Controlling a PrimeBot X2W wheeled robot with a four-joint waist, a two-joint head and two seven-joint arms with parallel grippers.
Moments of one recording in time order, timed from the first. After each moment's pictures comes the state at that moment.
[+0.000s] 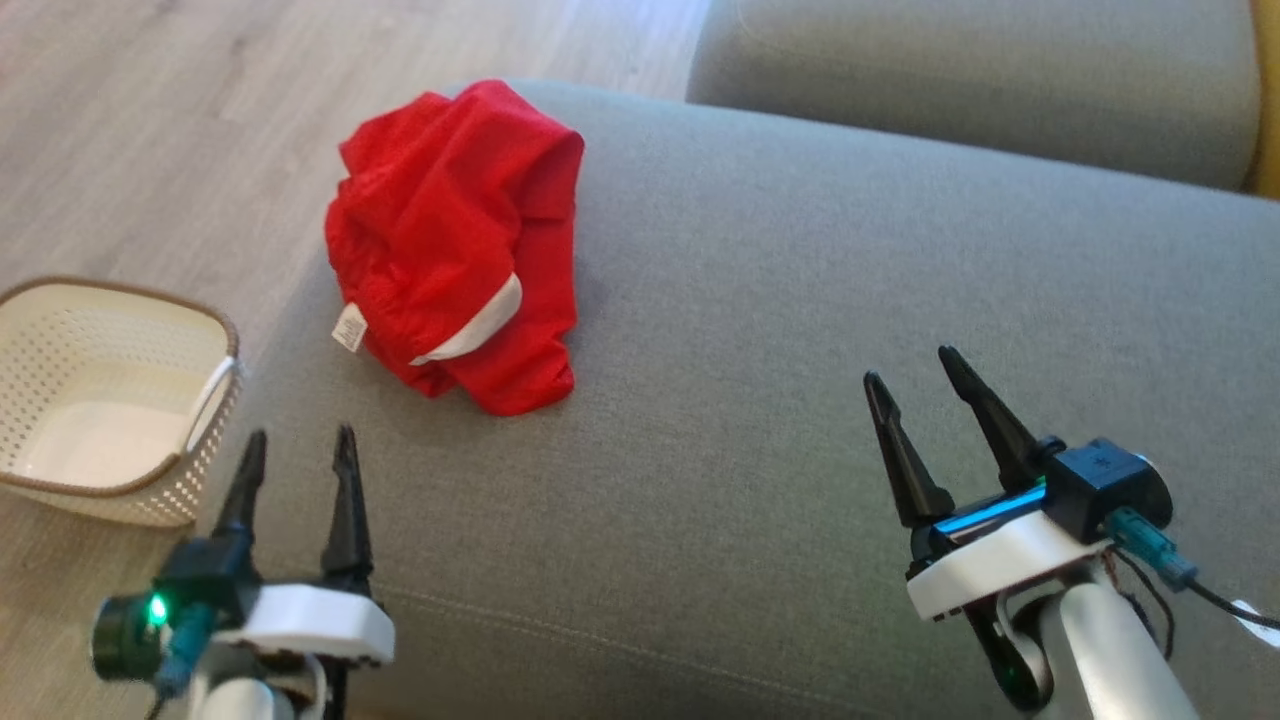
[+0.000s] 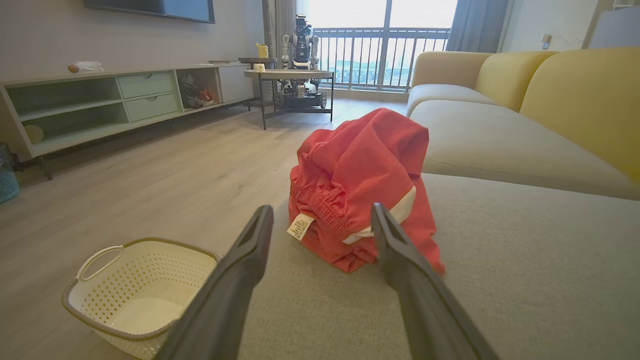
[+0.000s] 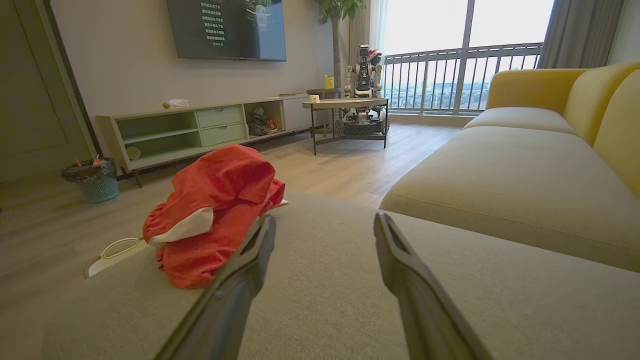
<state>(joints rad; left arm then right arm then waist) 0.05 0.06 -0.07 0.12 -0.08 0.05 -0.25 -0.11 -0.04 0.10 0.18 0.13 0.13 -0.25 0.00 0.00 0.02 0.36</state>
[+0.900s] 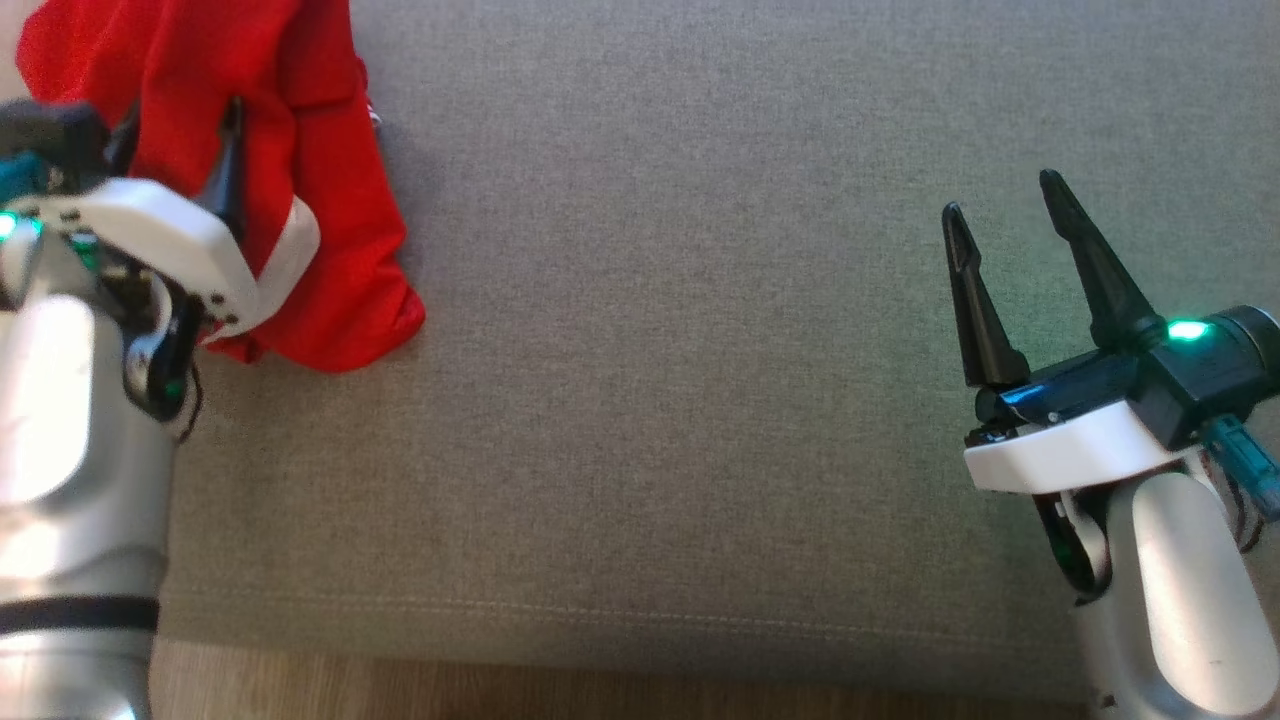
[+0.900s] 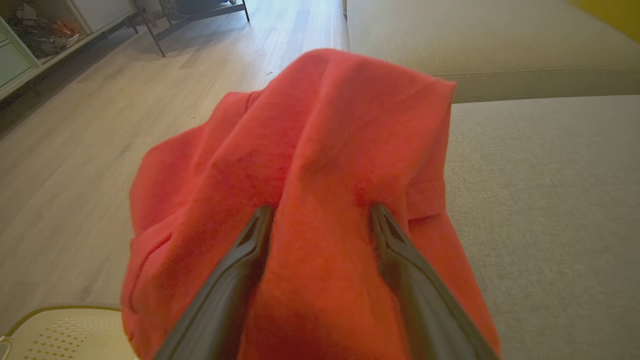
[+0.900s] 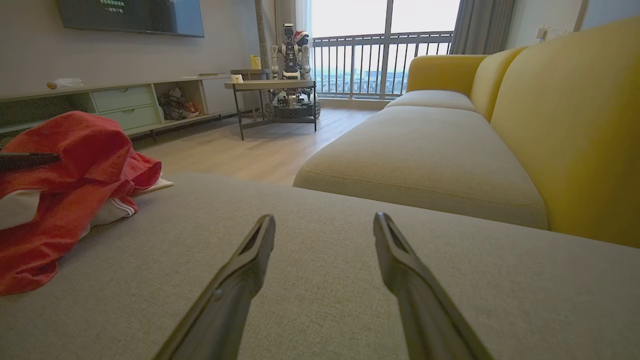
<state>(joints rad) -0.67 0.27 -0.11 0.58 -0.21 -0.12 0.02 -0.26 -0.05 0.00 0.02 0.00 0.13 -0.25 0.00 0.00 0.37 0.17</state>
